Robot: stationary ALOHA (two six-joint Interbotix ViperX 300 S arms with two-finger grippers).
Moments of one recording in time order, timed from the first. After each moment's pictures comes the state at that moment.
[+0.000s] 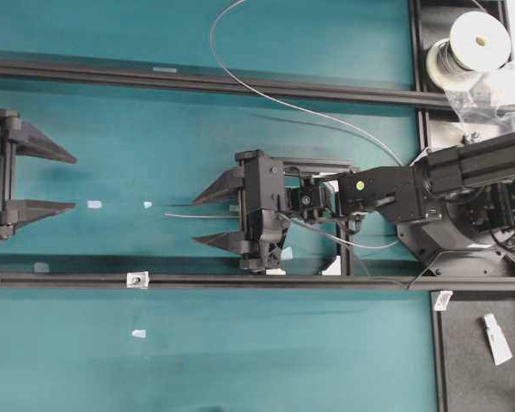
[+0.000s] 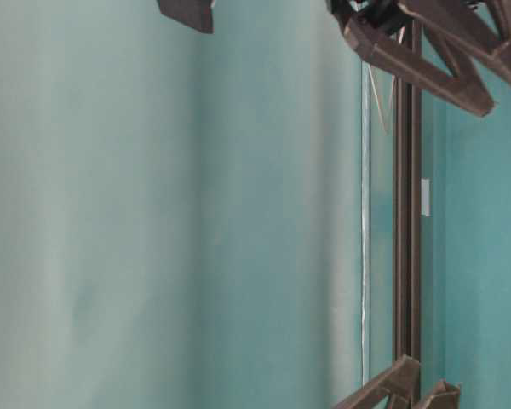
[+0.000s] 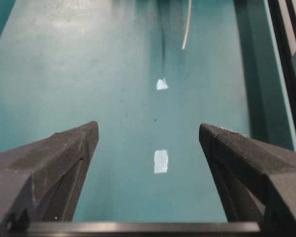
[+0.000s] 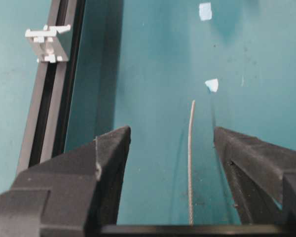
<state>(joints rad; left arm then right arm) 0.01 -0.08 1.14 -0.04 -0.67 0.00 0.07 0.04 0.96 0.00 -0.46 0.24</state>
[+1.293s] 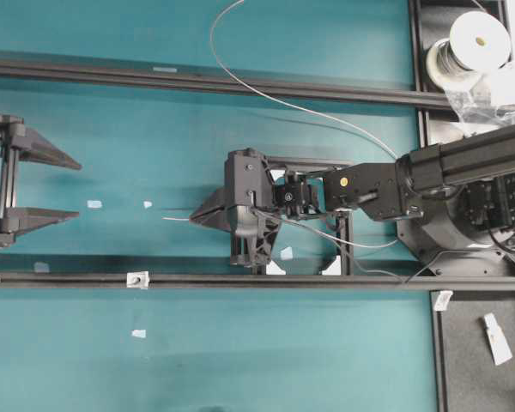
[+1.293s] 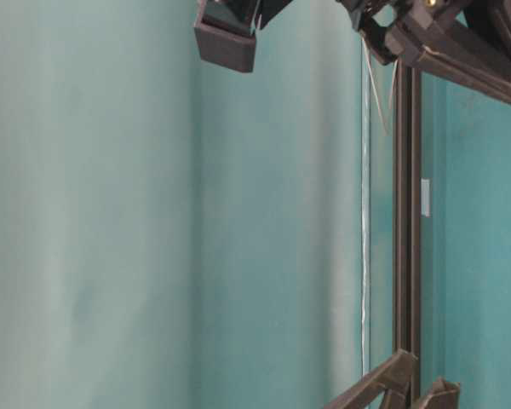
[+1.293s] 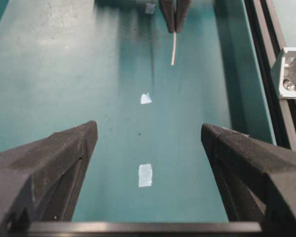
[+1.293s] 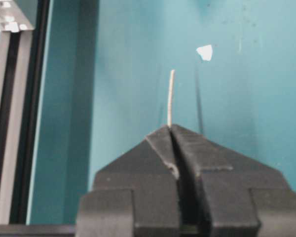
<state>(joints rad) -0.02 -0.08 1.13 -0.04 -0.68 0.00 0.04 0.09 0.90 0.00 -0.33 0.25</state>
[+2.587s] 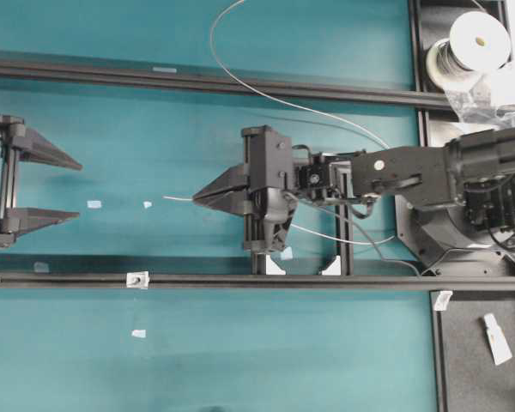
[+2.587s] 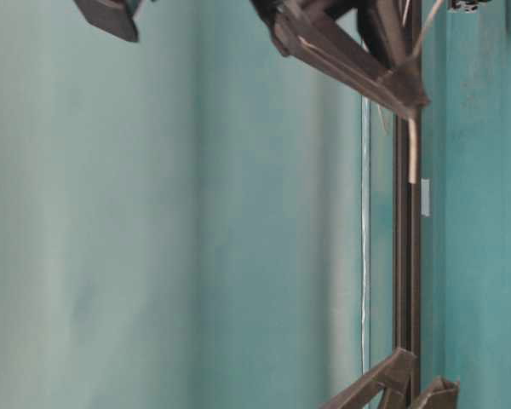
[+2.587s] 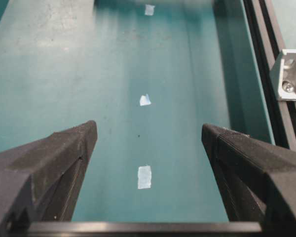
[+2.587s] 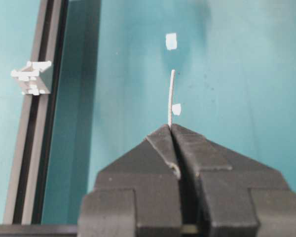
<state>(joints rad) -0.02 -0.08 1.13 -0.04 -0.68 -0.01 0.02 -0.14 0.91 0.00 -0.24 0.21</state>
